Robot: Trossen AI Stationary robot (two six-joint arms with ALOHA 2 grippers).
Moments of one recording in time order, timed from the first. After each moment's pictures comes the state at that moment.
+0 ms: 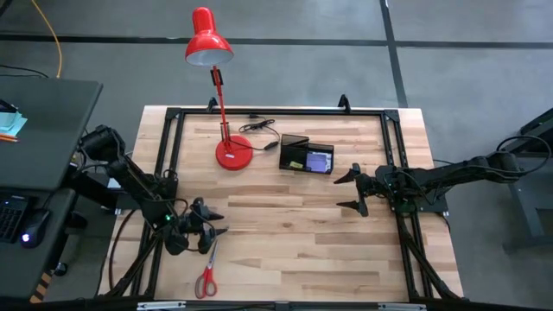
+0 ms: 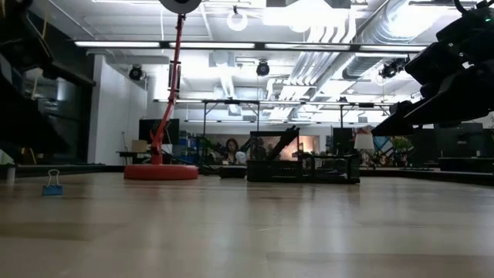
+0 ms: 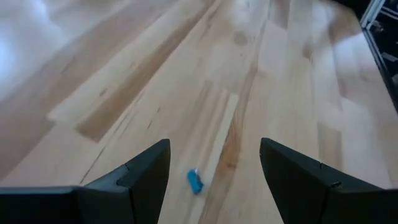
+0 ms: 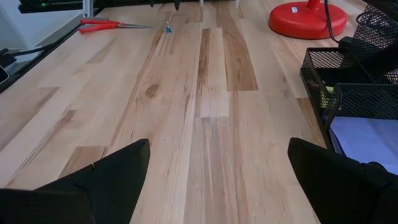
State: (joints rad) left arm -0.81 1.34 0.31 0.13 -0.86 -1.10; right arm 0.03 0.65 0.01 0.27 -0.06 0.05
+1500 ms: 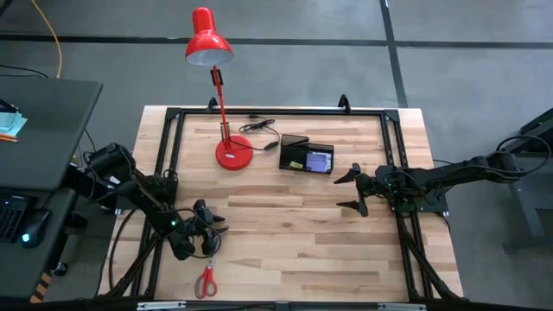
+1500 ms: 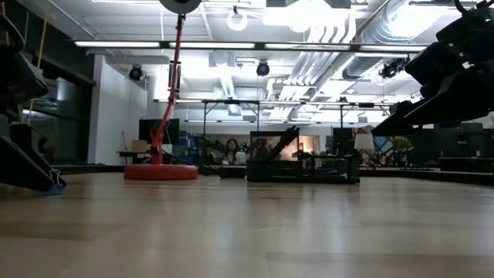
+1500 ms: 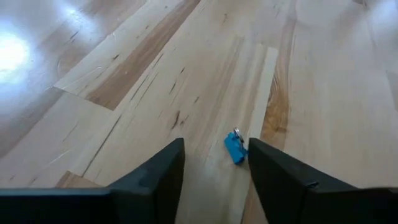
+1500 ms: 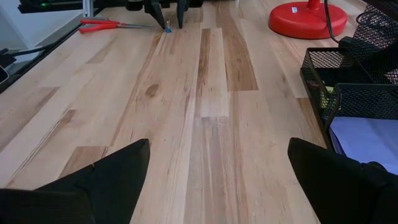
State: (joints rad) left arm -0.80 1.59 0.31 0.21 -0.86 -1.11; right arm 0.03 0.65 0.01 0.27 -0.06 0.05
